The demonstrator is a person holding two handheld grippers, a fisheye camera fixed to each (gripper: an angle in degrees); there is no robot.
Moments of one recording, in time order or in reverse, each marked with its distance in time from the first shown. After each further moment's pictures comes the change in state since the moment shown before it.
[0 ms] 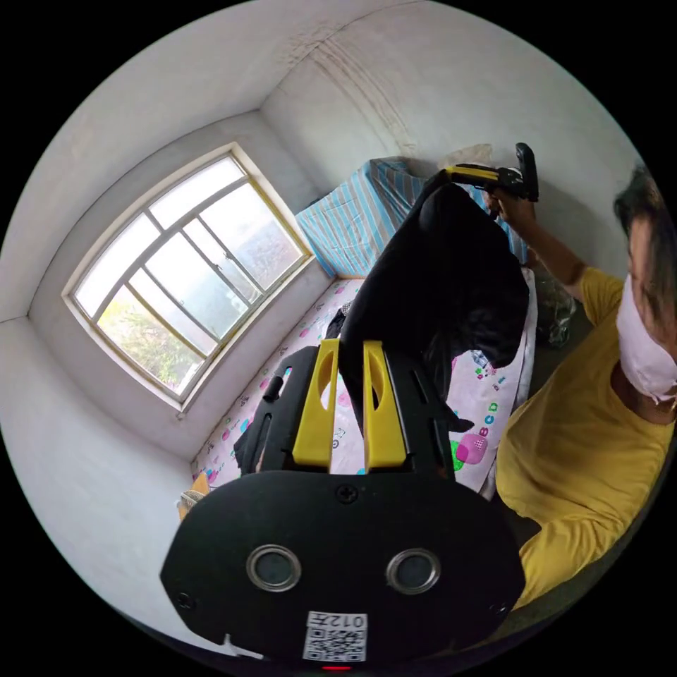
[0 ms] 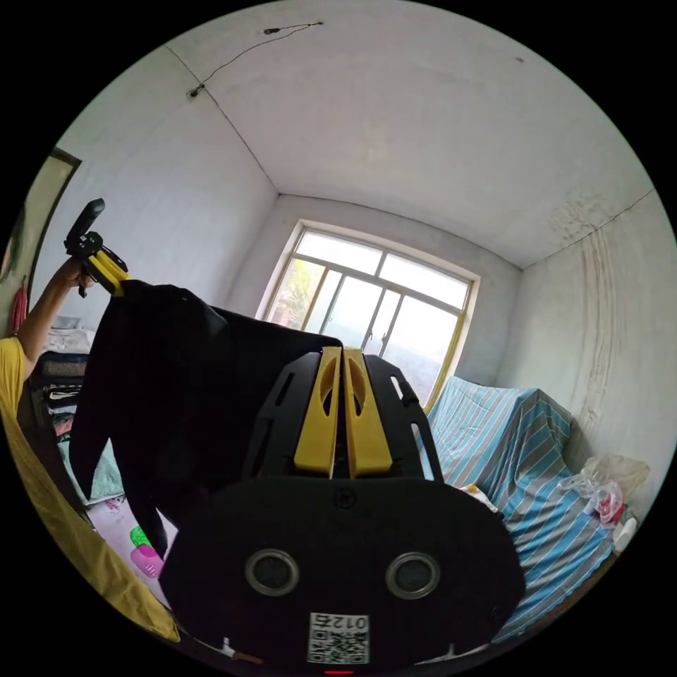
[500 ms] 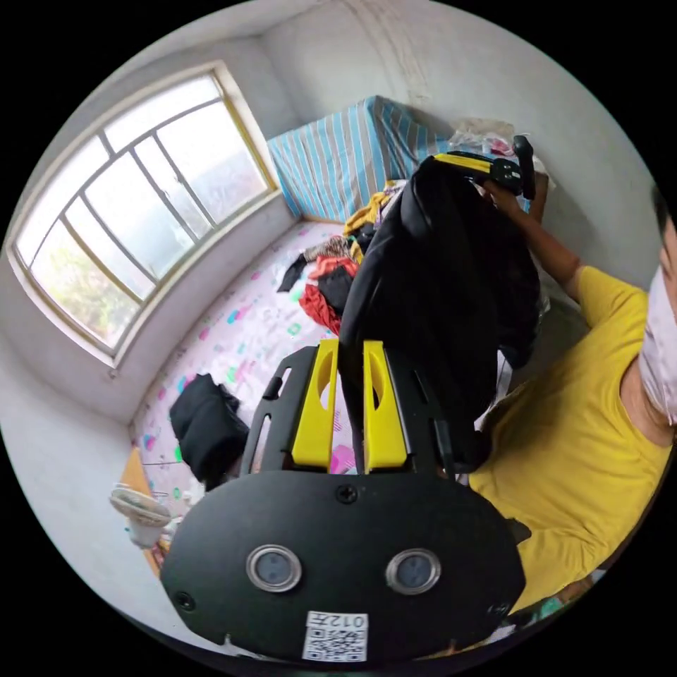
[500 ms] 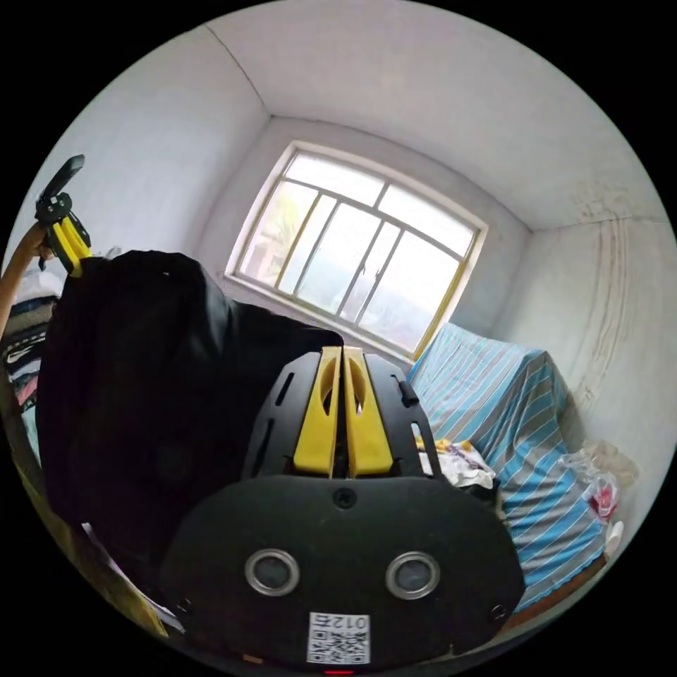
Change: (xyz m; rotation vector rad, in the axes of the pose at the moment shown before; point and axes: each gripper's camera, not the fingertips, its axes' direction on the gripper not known) left arm -0.060 0.019 0.267 -0.236 0.261 -0.108; right arm 0.008 0.117 0.282 -0.357 0.051 -0.046
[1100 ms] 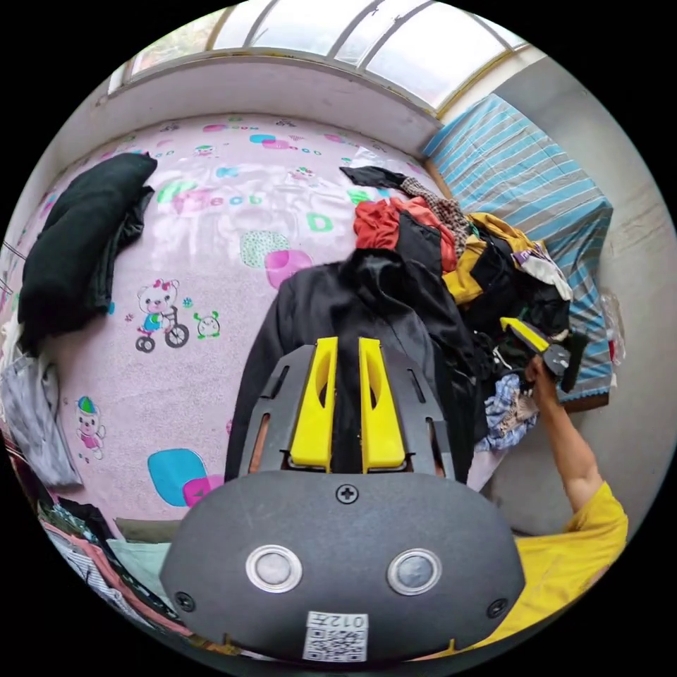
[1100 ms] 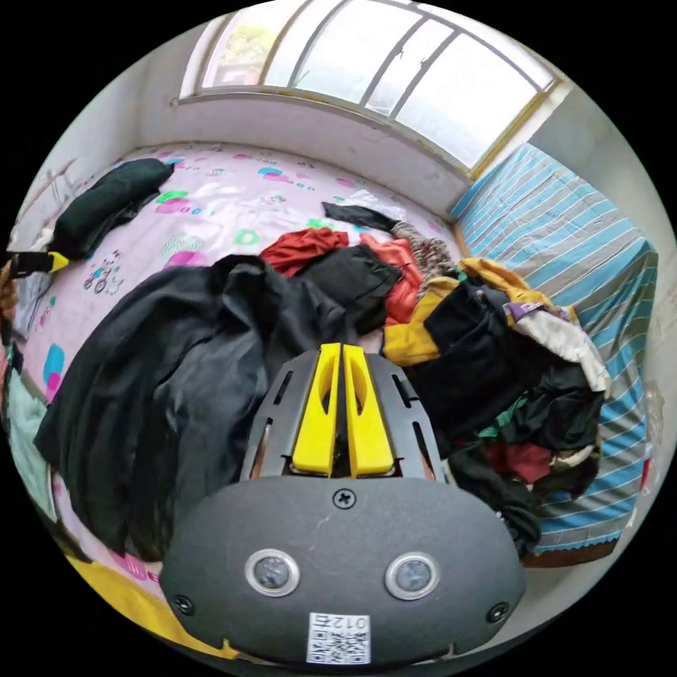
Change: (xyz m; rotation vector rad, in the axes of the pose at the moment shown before) left arm -0.196 0.118 0.502 -0.193 0.337 -0.836; right arm -0.060 0.229 0.520 -0.748 -0.134 0.065
